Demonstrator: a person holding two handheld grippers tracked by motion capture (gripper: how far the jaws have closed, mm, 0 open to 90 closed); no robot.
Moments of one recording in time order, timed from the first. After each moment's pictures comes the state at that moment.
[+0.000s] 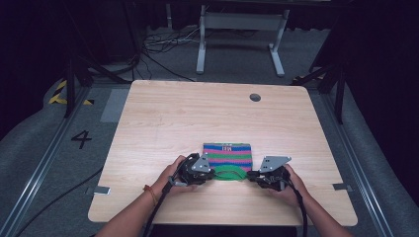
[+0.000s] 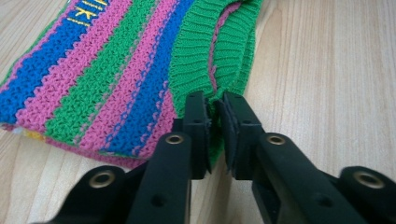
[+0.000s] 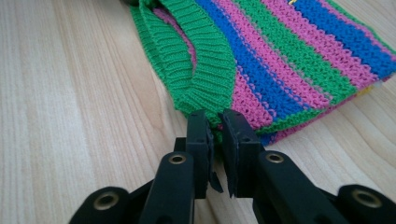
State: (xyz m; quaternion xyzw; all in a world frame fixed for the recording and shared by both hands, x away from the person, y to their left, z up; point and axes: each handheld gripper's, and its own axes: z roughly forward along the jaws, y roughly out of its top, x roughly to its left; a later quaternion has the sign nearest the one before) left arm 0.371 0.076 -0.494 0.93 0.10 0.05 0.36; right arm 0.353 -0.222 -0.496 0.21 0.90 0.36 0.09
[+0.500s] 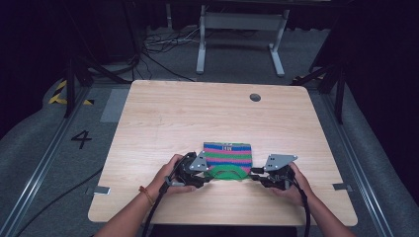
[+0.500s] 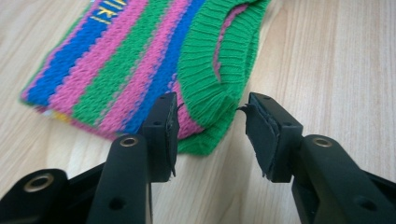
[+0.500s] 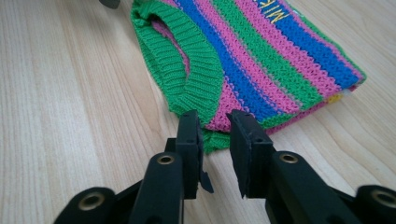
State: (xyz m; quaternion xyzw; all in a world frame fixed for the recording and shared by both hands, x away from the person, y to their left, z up) left arm 0.367 0.085 -0.479 0.93 0.12 0.08 0.34; right arm 0.351 -0.230 -0.480 0.21 0.90 0.37 0.11
